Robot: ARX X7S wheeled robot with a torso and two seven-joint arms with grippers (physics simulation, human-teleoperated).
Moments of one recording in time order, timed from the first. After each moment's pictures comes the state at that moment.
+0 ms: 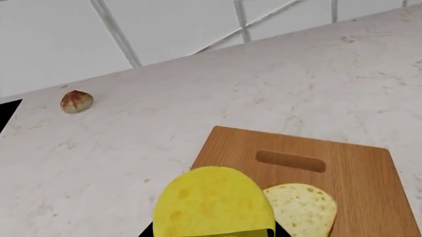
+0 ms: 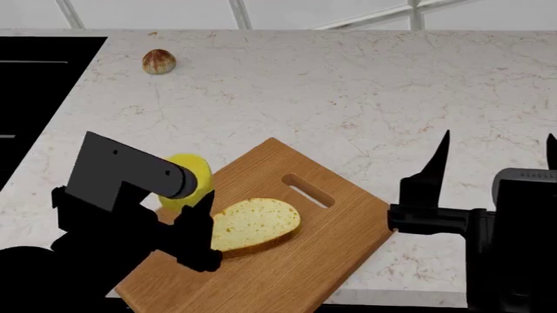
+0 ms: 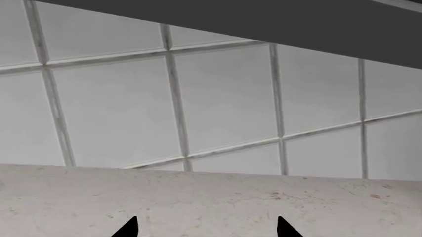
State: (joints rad) left arm -0.77 -0.20 0.31 0.38 -0.65 -1.26 -0.30; right arm 0.41 0.43 0.00 -0.55 0.35 0.71 0.32
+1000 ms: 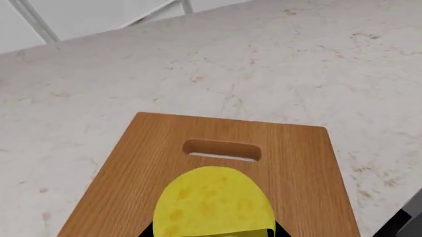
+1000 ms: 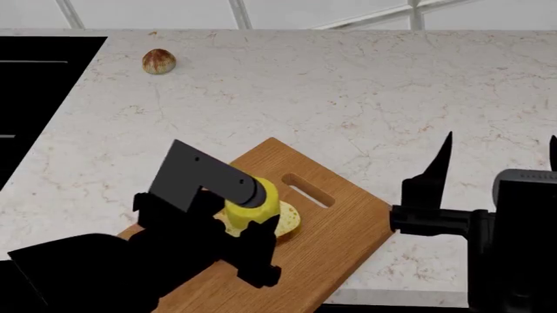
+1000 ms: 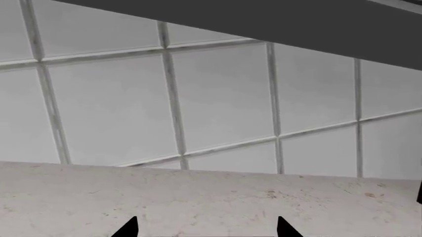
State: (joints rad) left arm -0.85 -0.12 0.48 0.09 -0.64 -1.12 -0.18; right arm 0.41 0.44 0.00 -0.55 0.35 0.72 0.34
